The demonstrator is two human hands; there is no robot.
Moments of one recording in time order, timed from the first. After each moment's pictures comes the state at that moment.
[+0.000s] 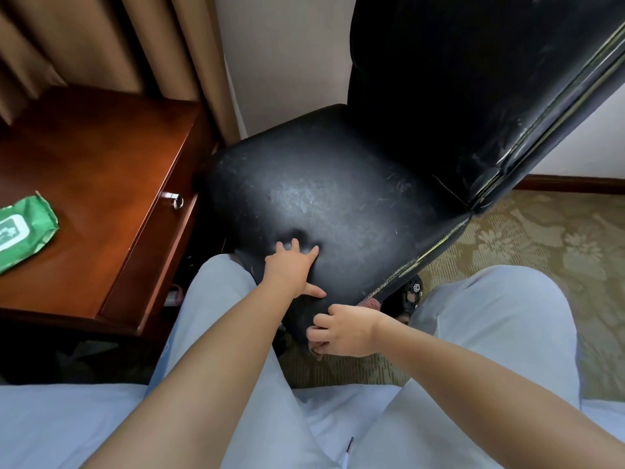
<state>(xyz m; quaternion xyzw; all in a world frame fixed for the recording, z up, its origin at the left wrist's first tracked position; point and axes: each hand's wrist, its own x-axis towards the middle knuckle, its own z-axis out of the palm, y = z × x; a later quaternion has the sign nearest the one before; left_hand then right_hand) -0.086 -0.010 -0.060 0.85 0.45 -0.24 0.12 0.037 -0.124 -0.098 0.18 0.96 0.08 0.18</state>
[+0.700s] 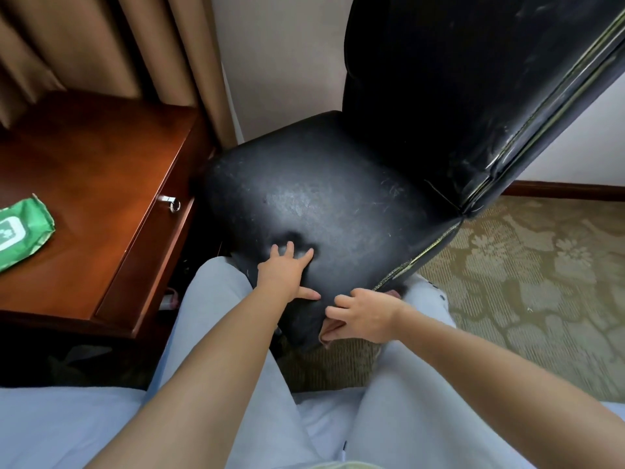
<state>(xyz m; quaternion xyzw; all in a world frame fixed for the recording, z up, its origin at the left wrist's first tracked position) -0.090 -0.015 -0.061 0.85 0.46 -0.22 0.14 0.071 -0.125 -0.063 0.27 0.94 0.09 0.19</state>
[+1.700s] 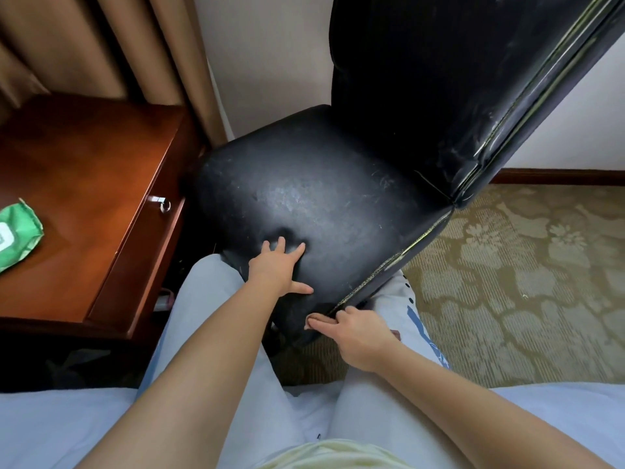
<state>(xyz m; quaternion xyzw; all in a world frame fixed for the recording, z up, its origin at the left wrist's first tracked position) -0.089 -0.015 -0.059 0.85 0.46 -0.24 0.13 0.033 -0.174 -0.064 0.61 0.77 -0.15 0.08</state>
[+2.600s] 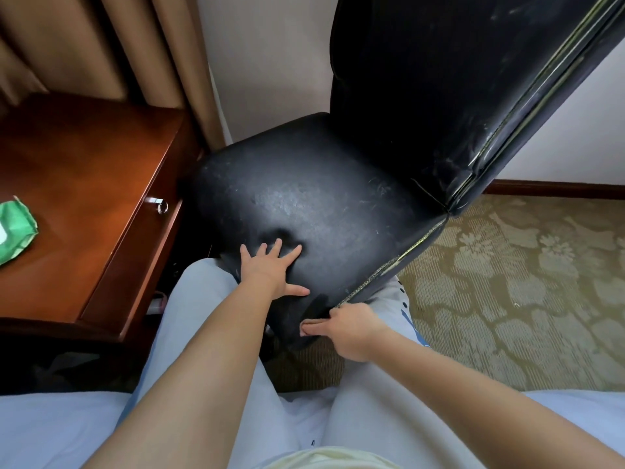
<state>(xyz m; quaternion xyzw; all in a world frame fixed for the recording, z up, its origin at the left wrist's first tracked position) -0.094 -0.012 -0.058 0.85 0.45 -0.27 0.09 0.034 -0.153 -0.052 0.57 0.79 -0.15 0.17</state>
